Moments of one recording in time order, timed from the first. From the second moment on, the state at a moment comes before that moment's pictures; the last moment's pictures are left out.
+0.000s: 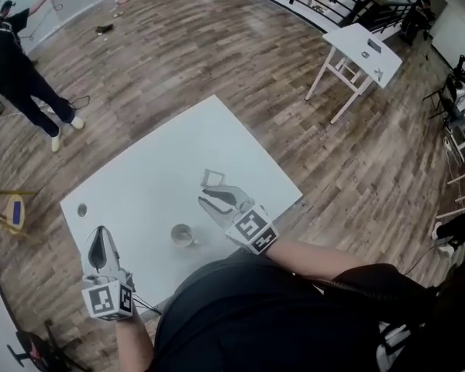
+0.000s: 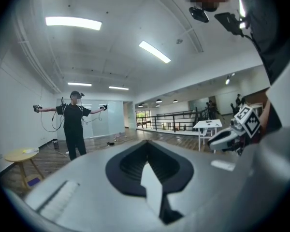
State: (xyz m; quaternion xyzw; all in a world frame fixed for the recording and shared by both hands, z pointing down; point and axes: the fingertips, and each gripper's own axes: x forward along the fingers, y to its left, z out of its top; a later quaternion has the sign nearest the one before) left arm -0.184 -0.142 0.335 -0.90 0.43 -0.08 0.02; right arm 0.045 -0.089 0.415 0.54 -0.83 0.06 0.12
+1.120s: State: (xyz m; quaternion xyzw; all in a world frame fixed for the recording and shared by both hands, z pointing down) left arm -0.123 -0.163 0.350 -0.94 0.35 -0.08 0.01; right arm 0.124 -0.066 0.431 0.64 -0.75 0.11 0.11
